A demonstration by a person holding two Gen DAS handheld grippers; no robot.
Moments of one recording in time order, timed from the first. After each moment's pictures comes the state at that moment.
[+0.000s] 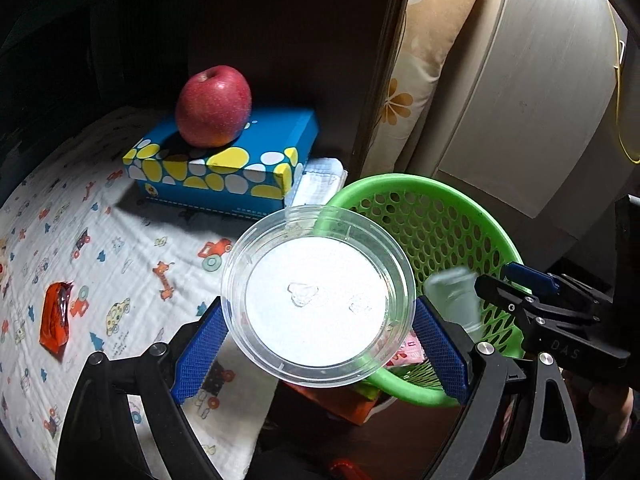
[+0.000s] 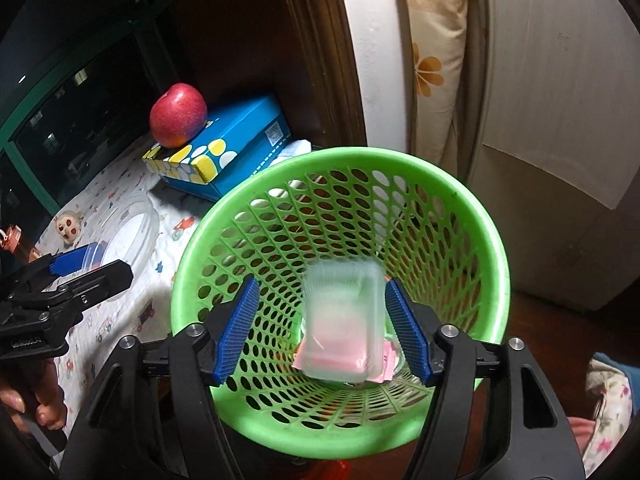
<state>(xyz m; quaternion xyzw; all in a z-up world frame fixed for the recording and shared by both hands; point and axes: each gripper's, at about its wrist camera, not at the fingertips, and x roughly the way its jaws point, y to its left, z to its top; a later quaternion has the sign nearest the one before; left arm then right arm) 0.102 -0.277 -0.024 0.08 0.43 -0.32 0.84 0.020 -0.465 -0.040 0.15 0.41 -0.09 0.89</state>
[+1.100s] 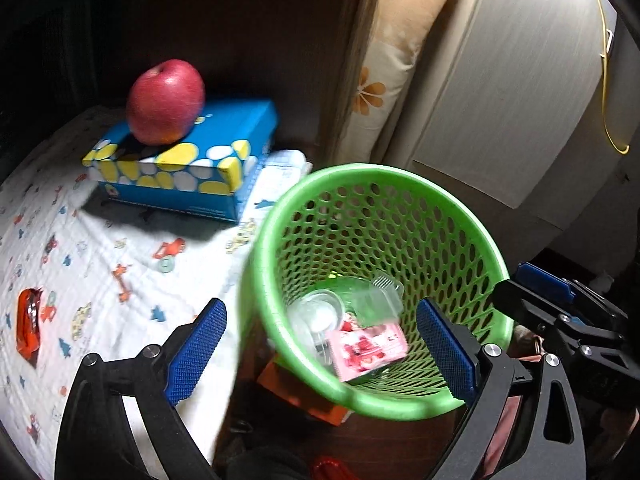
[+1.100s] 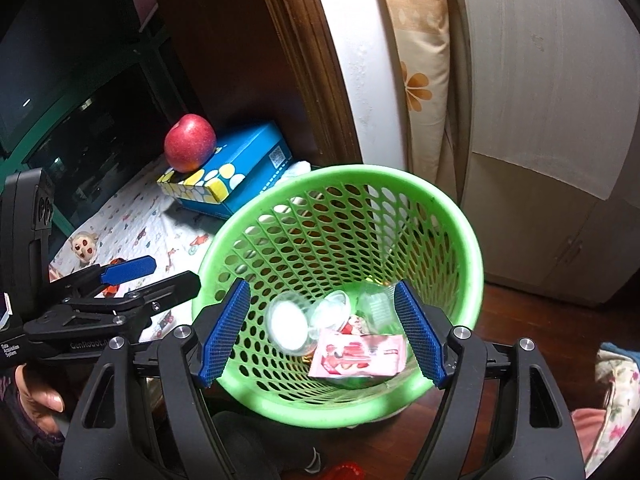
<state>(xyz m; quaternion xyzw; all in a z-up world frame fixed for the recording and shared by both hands) 0.096 -0.298 -0.030 0.08 0.44 -0.34 0.83 -0.014 -0.468 -0.019 0.17 0.37 -0.09 0.91</state>
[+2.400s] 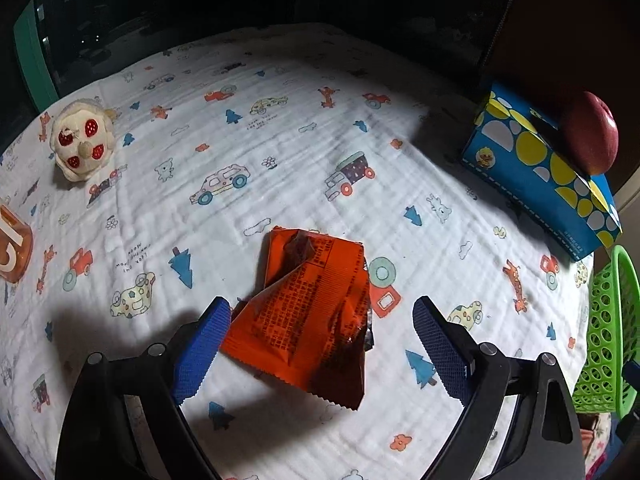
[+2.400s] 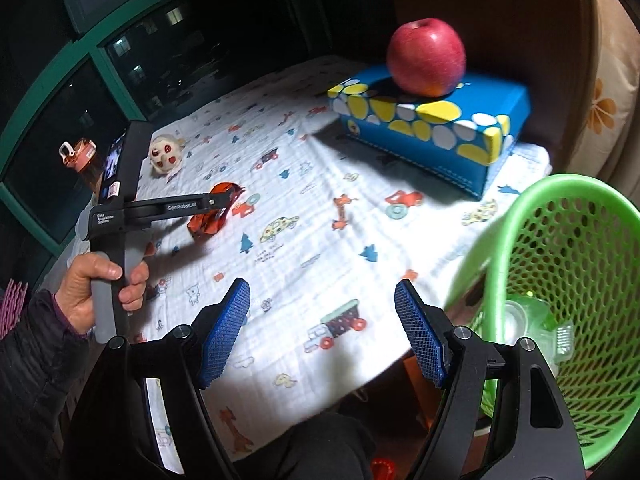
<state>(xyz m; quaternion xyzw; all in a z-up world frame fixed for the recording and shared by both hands) 0.272 -0.018 -0.117 0.00 0.51 -0.11 0.85 0.110 -0.264 -0.048 0.09 0.44 0.10 0.89</state>
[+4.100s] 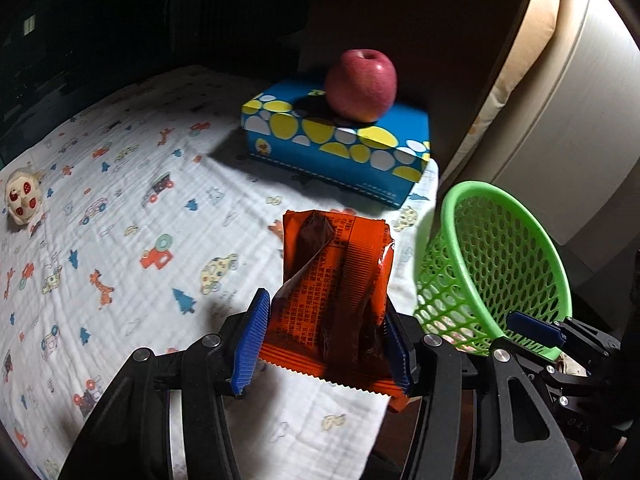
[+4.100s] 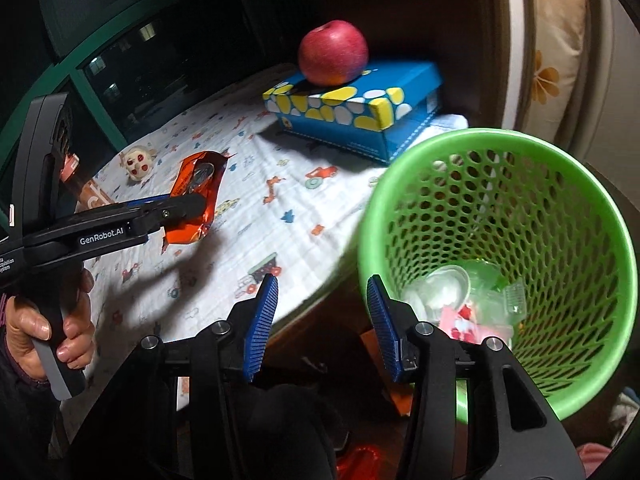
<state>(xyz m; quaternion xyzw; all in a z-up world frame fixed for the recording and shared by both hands) 0.143 -0.160 -0.040 0.03 0.46 -0.26 0.85 0.045 -0.342 -0.048 0.12 0.43 0.04 0.89</state>
